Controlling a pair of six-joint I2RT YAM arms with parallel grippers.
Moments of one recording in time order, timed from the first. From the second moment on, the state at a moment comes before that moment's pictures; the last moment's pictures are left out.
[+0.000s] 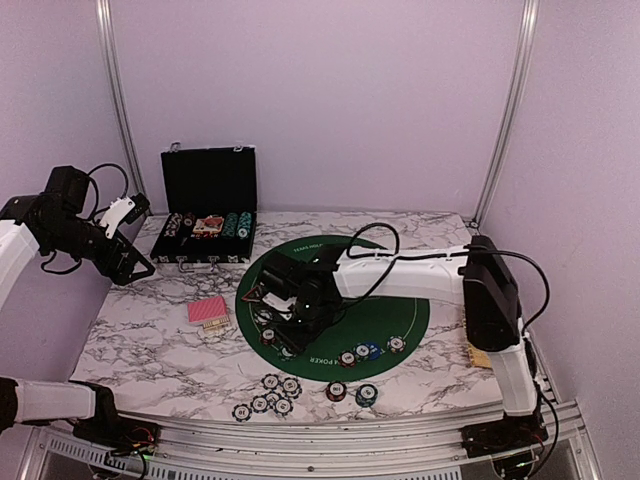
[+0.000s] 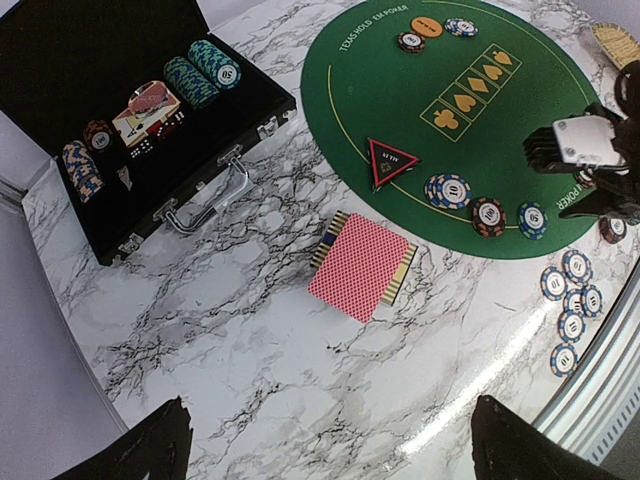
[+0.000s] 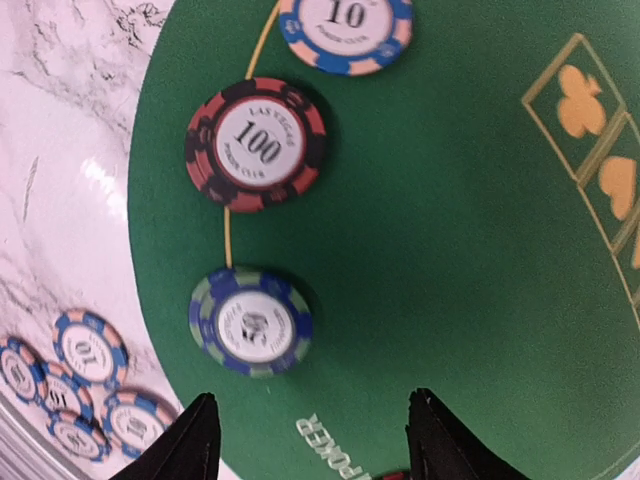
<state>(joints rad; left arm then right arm) -0.02 1.09 1.23 -1.12 0.38 0.56 1.10 2.23 1.87 -0.95 0.07 0.19</state>
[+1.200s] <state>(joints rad) -0.02 1.09 1.23 -1.12 0.38 0.56 1.14 1.71 1.14 -0.88 -0.07 0.37</state>
